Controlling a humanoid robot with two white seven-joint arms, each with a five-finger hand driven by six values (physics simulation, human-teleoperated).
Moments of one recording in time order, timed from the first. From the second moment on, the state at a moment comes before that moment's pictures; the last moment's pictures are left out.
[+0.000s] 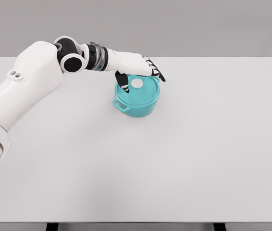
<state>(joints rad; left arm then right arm) -1.17 0.24 -1.07 -0.87 -0.41 -0.61 -0.55 0.06 0.00 0.75 -0.07 0.35 -0.21 0.08</state>
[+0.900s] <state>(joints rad) -1.17 0.25 -1.09 -0.88 -0.42 -0.61 -0.56 0.06 0.00 0.75 -0.07 0.35 -0.21 0.08</state>
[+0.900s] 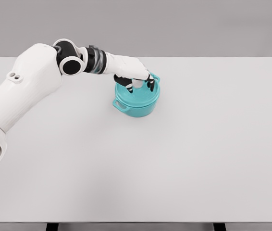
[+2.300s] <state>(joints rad) -1.12 0.65 -1.08 -1.01 -0.47 -0.61 -0.55 0.06 0.00 0.75 -0.07 0.35 -0.21 0.08</state>
